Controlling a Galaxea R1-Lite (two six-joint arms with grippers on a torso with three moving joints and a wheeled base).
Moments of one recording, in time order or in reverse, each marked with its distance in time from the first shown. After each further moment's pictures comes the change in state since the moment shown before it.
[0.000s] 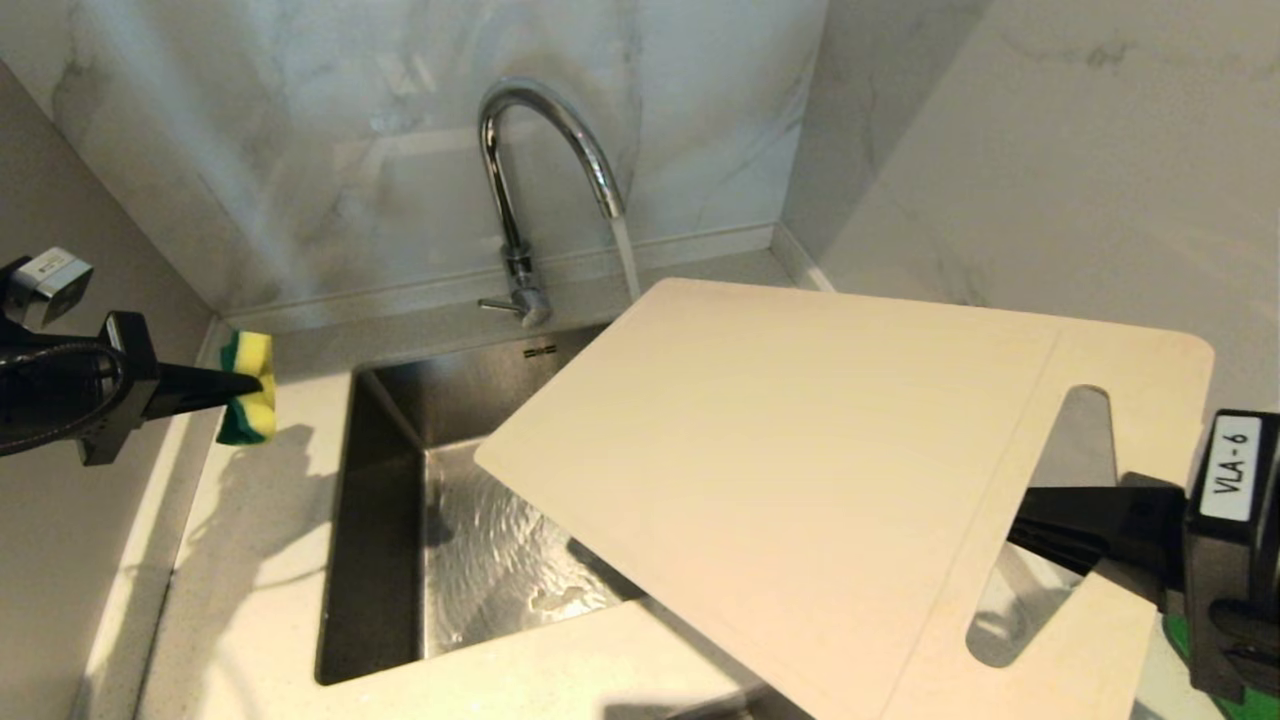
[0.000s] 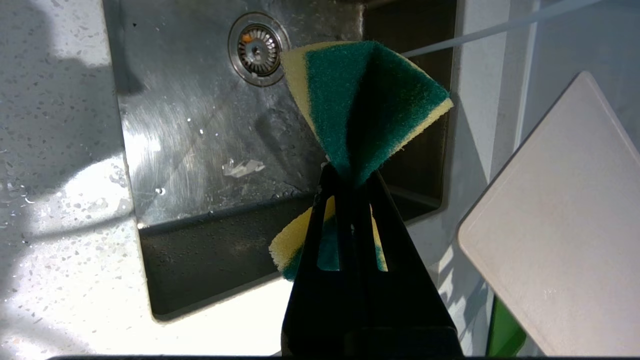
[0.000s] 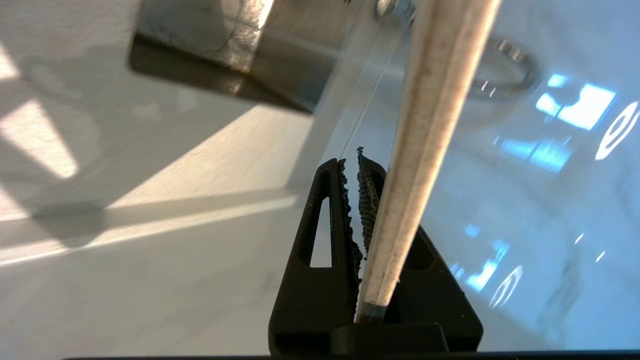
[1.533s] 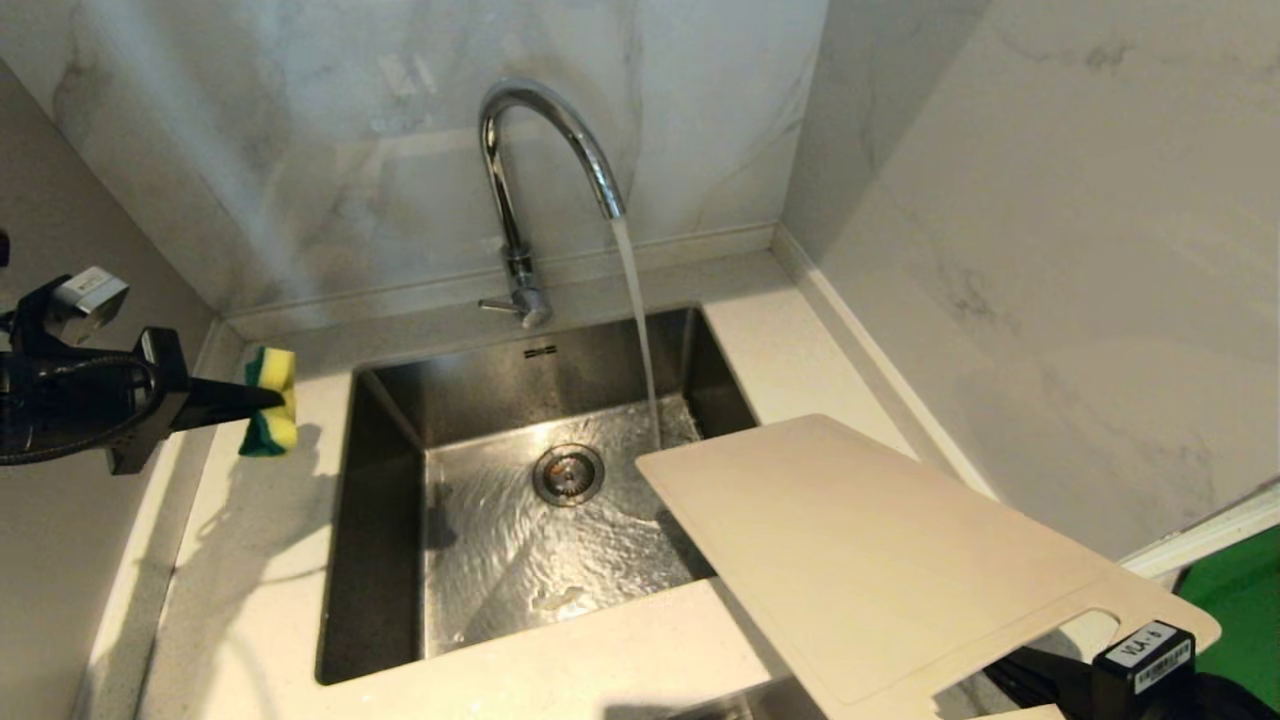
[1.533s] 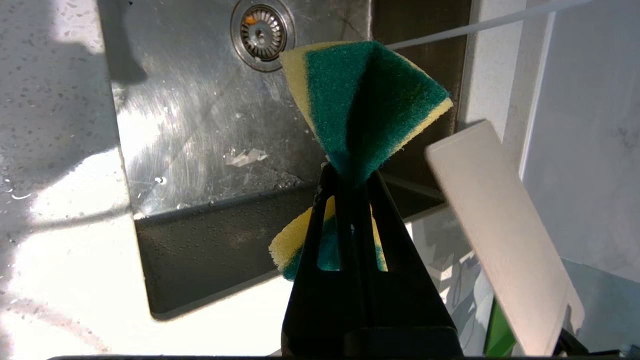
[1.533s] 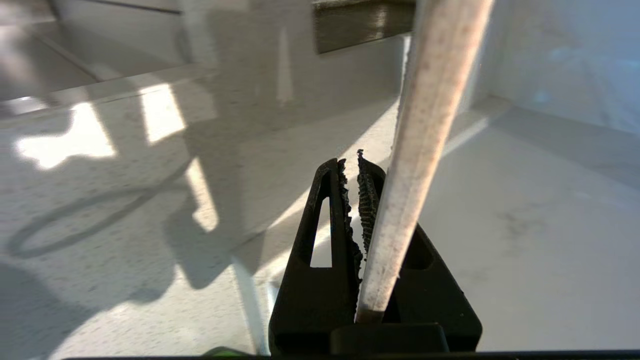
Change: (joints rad) left arm -0.018 0.050 0.001 -0.005 0.000 0.000; right arm -0.004 -0.005 0.568 -0.466 -0.251 0.490
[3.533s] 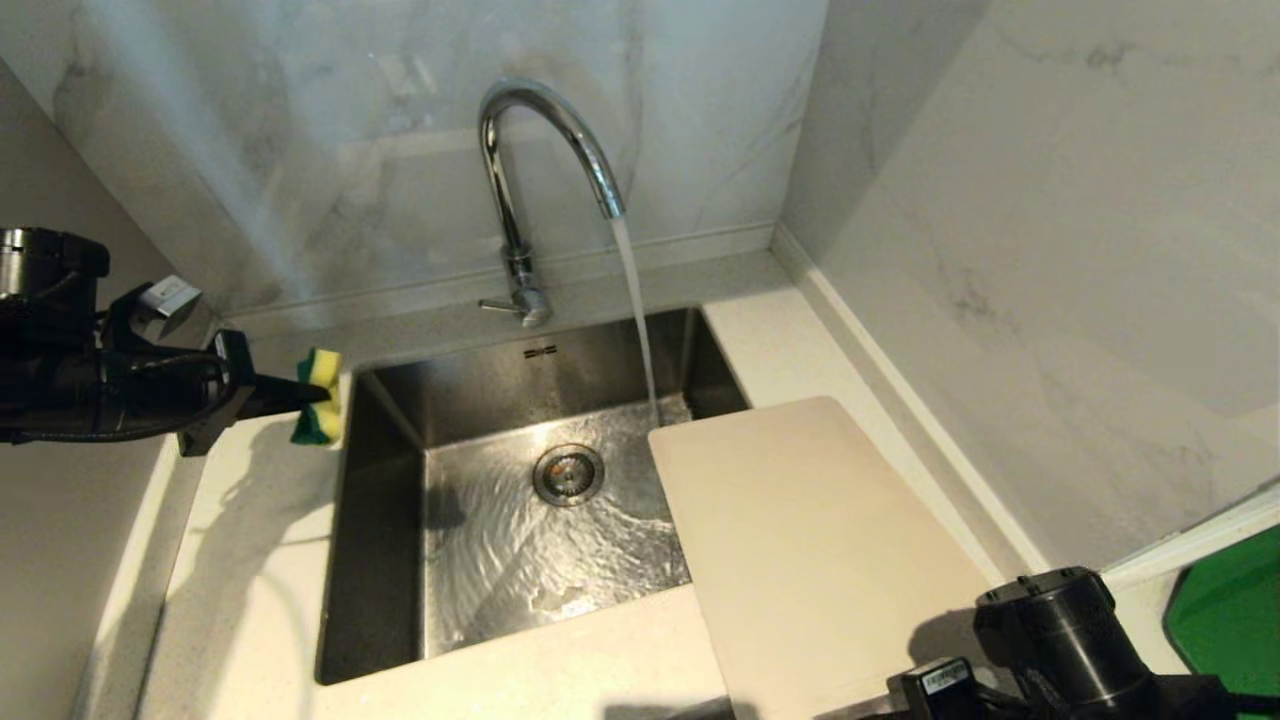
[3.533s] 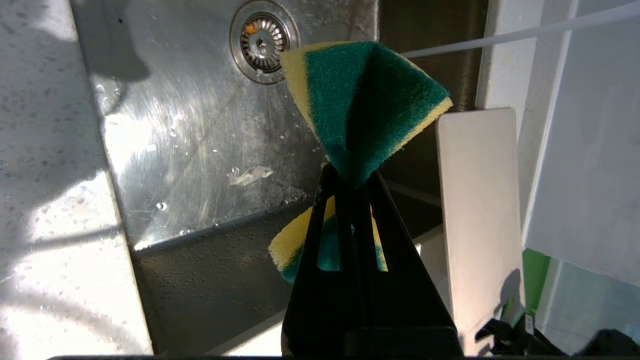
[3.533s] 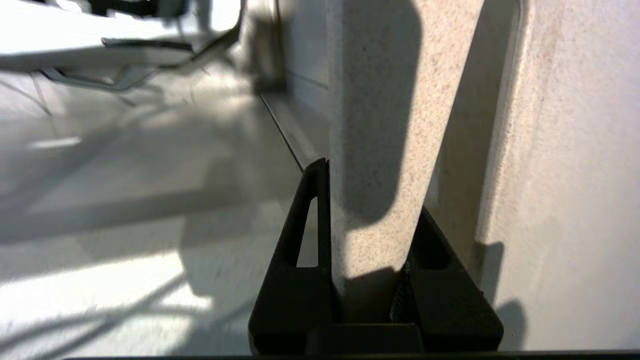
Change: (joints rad) left arm -0.009 0.183 -0.097 -0.059 -0.034 0.029; right arm -0.057 0.577 -0.056 0.013 0.243 0.094
